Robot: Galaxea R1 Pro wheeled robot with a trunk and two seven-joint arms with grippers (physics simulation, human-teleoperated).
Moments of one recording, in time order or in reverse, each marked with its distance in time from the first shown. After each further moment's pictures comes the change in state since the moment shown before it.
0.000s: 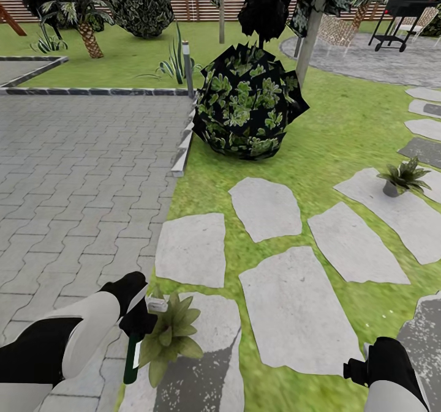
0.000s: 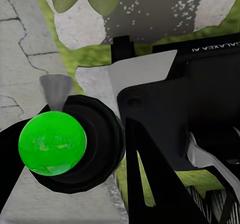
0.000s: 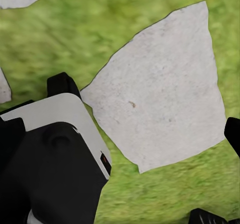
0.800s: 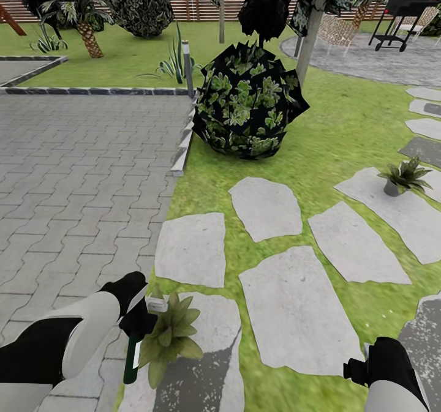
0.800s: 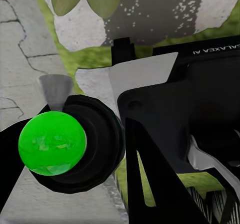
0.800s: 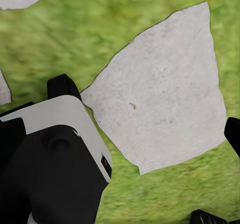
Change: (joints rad) left arm 0.000 0.000 0.000 0.000 0.000 0.000 0.000; right arm 0.000 0.000 0.000 0.000 0.000 0.000 0.000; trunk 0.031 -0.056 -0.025
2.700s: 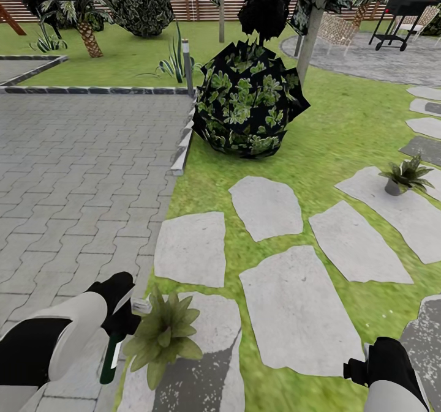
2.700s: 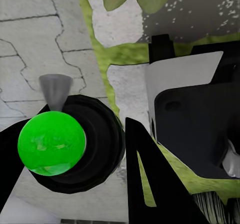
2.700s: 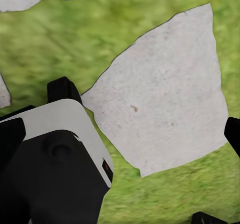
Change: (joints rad) left arm 0.002 0.067 -0.079 -0.003 -0.006 0.000 0.001; right arm 0.000 0.000 0.000 0.000 0.000 0.000 0.000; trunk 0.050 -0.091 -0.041
